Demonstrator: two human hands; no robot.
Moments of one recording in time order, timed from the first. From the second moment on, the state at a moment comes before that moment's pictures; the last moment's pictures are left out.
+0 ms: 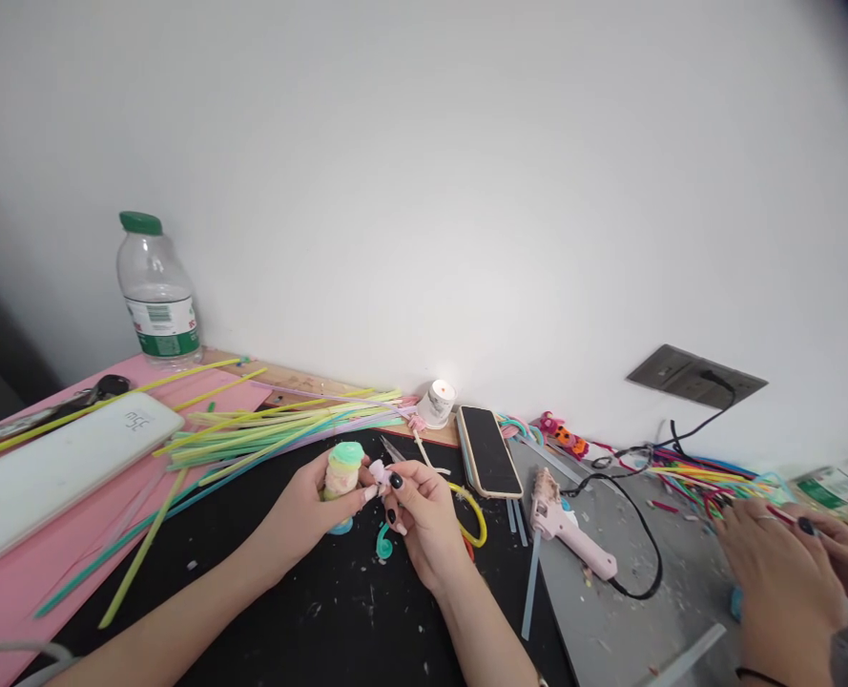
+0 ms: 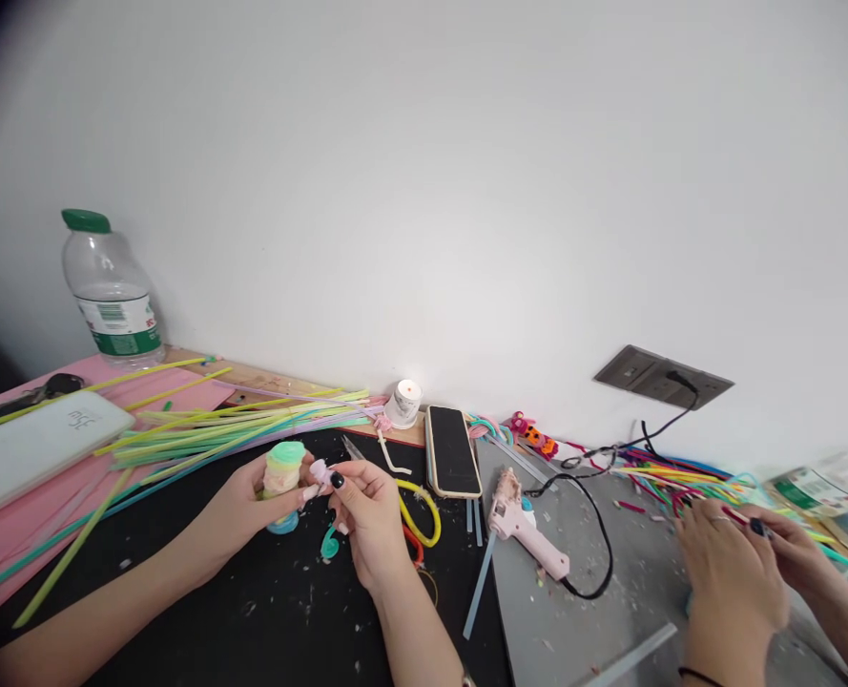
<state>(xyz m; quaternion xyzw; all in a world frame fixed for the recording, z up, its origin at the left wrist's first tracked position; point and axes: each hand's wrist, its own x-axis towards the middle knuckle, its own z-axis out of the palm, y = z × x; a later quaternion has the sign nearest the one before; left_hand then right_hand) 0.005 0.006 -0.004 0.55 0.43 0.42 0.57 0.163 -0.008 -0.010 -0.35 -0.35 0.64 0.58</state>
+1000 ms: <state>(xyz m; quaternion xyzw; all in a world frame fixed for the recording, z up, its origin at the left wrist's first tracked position) 0.000 0.013 -0.004 0.61 0.50 0.43 0.44 0.214 -0.010 0.035 -0.23 -0.32 0.63 0.67</state>
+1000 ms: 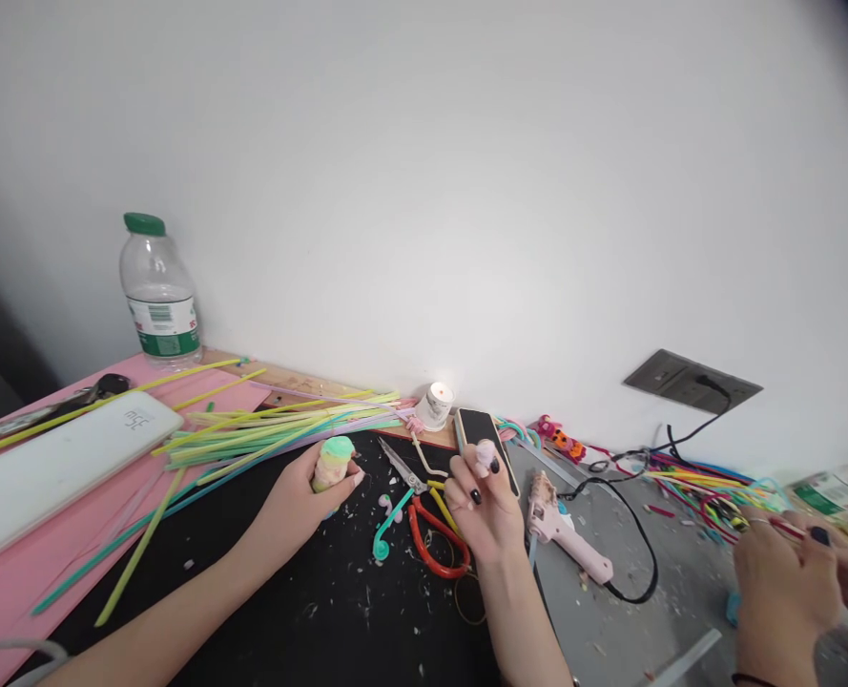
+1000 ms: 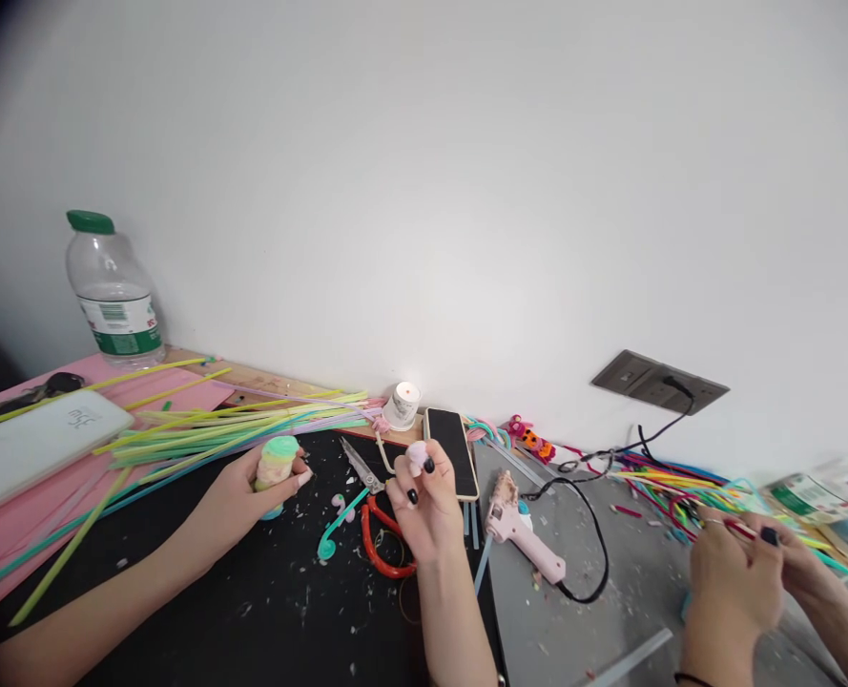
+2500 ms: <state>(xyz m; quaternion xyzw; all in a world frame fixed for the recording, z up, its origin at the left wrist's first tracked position) 0.011 -0.007 0.021 0.72 0.41 0.35 0.44 0.168 -0.014 0.016 -0.41 -0.52 0.49 0.57</state>
